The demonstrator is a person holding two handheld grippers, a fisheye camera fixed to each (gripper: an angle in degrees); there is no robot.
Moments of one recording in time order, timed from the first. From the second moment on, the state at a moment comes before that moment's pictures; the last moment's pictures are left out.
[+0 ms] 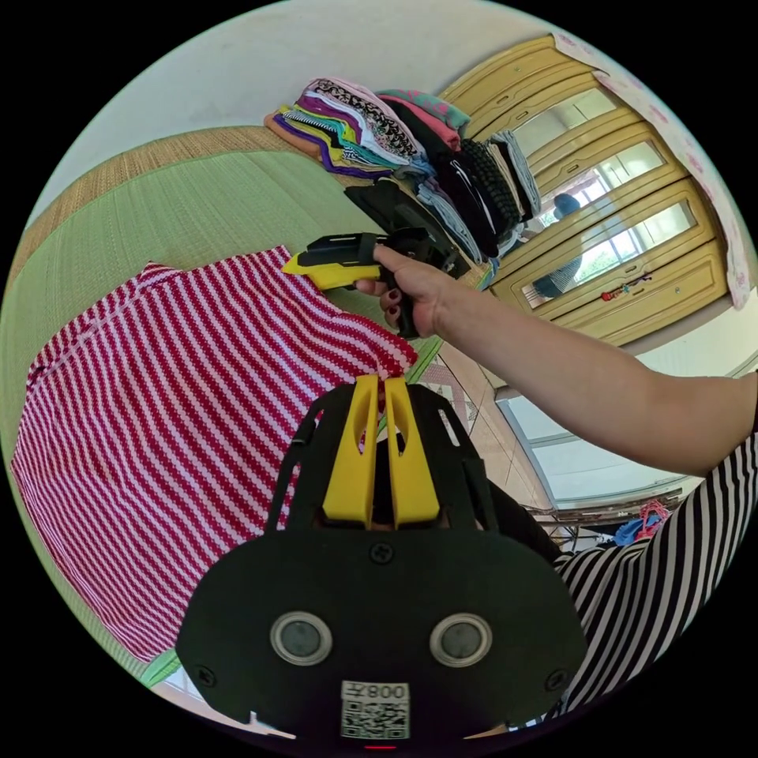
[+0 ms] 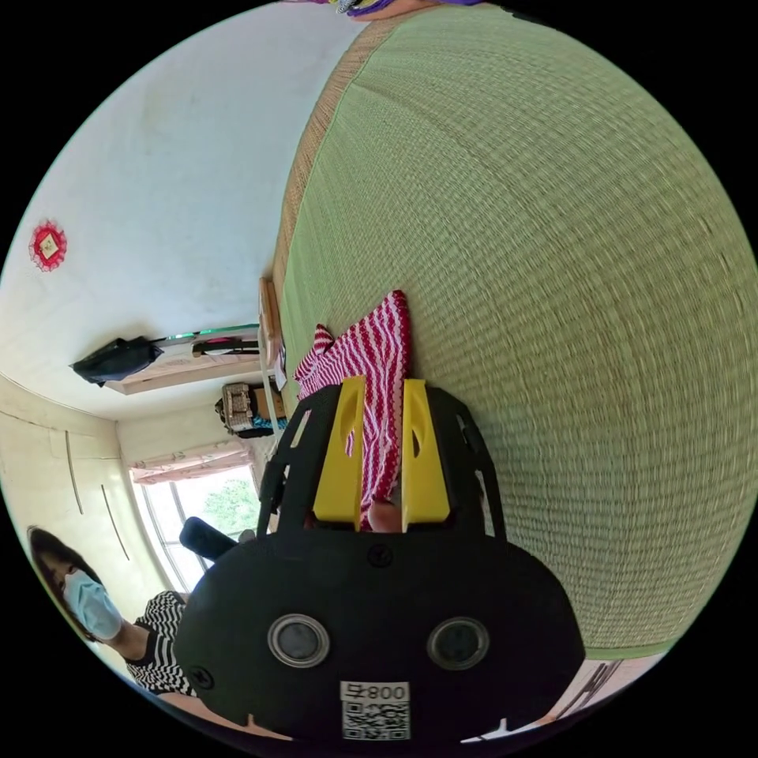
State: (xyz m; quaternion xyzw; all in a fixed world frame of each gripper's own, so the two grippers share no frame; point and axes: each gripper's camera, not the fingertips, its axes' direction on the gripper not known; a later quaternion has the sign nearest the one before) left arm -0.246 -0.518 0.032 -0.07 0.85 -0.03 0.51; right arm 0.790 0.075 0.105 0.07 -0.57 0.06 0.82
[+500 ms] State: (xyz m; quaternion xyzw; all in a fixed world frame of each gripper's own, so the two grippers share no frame) left arm -0.287 -0.460 0.093 -0.07 0.87 -0.08 0.48; right arm 0.721 0.056 0.078 0.09 -0.55 0.02 0.83
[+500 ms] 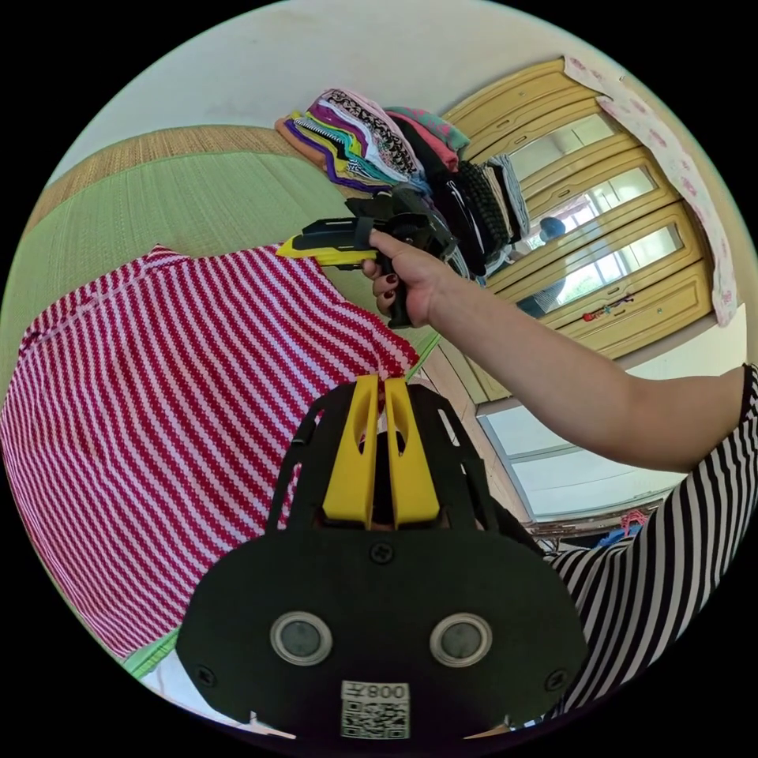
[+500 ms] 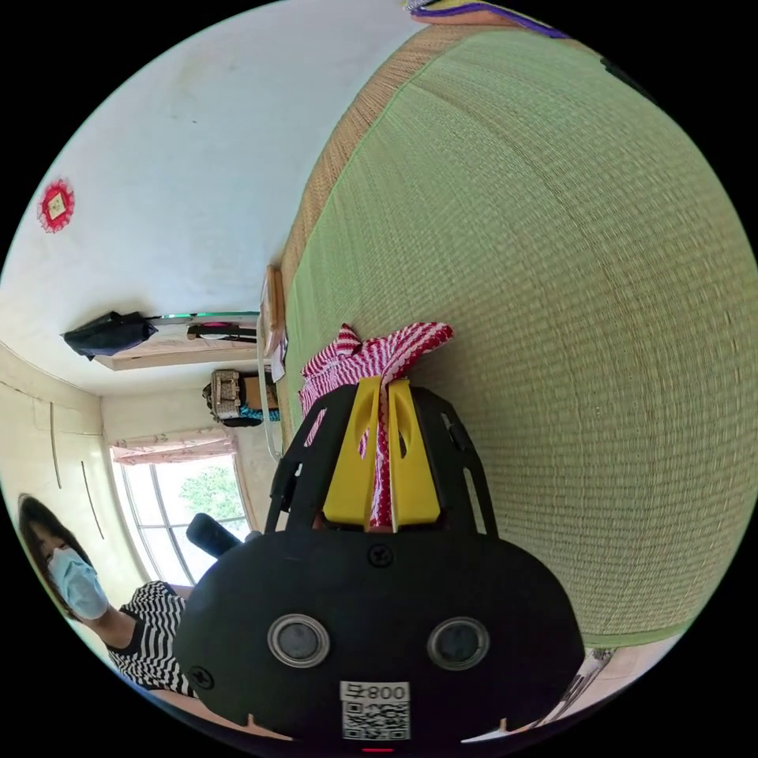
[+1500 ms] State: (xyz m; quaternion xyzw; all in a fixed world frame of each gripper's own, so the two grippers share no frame) left arm -0.494 -0.117 0.376 -0.16 0.80 -0.43 0.38; right arm 0.304 0.067 -0.018 0.16 -0.40 -0.19 0.88
